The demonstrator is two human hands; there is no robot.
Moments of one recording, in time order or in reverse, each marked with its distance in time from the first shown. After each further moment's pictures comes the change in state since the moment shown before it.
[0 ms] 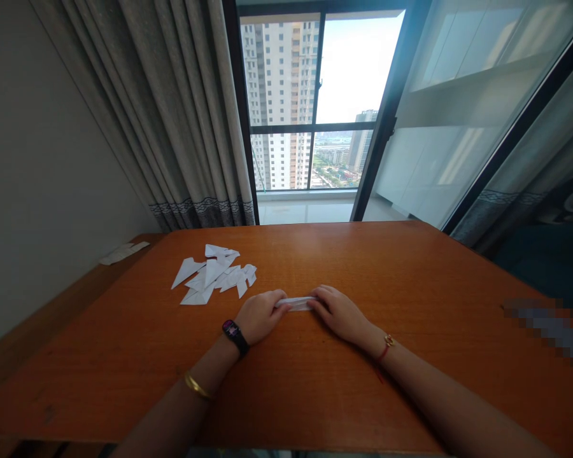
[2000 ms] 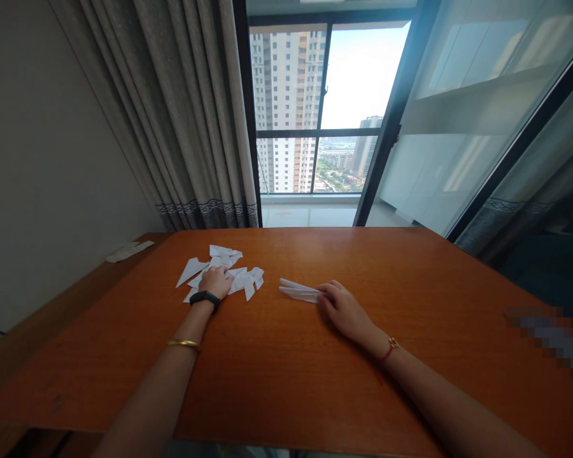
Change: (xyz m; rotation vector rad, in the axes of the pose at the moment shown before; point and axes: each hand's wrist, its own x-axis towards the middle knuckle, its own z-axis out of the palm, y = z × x) left_hand 0.019 -0.135 -0.036 0.295 0.149 -0.698; right_hand 0.002 0.007 -0.003 0.110 0.155 0.082
